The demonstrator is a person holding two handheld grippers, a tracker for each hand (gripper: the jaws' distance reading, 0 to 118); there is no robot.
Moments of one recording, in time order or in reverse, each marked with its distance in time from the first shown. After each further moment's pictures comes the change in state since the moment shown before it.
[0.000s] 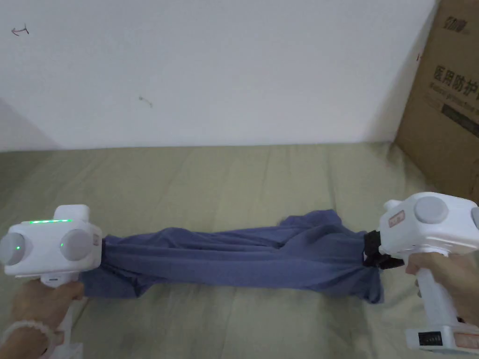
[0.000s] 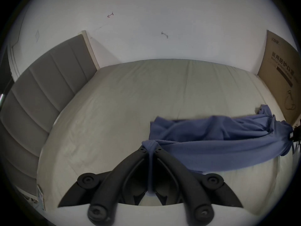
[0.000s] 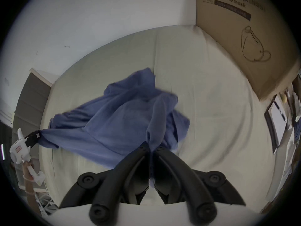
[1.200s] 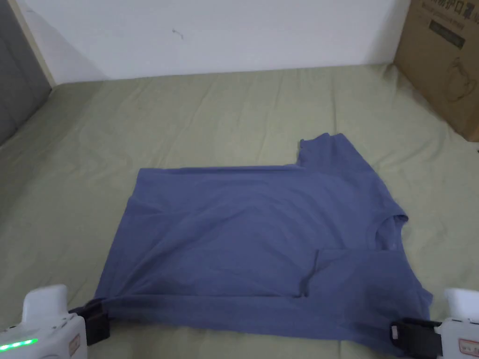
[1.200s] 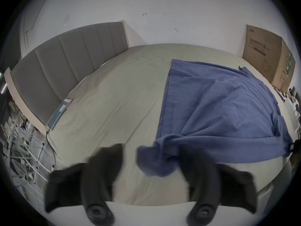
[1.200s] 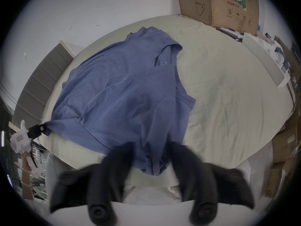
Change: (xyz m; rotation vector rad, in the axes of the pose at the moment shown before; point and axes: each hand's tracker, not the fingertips) left arm -0.133 -0.367 0.266 -0.003 0.030 0.060; right arm 0.018 -0.465 0.181 0.037 -0.001 0.049
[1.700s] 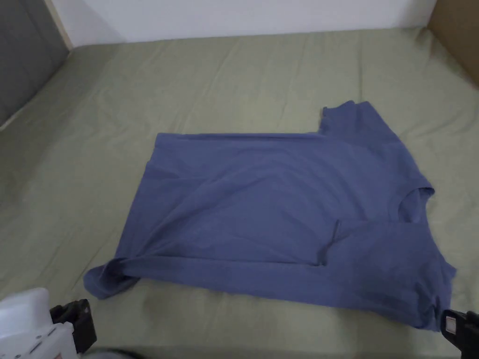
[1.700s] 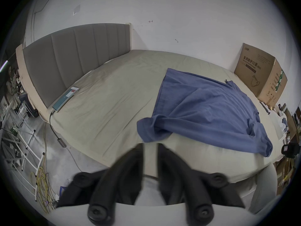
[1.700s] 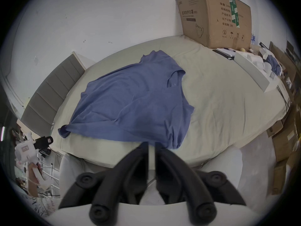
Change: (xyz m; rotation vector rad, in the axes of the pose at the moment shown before) left arm -0.021 -0.043 0.083 0.047 -0.069 0.095; right arm -0.034 -0.041 0.090 0.168 0.063 -0.031
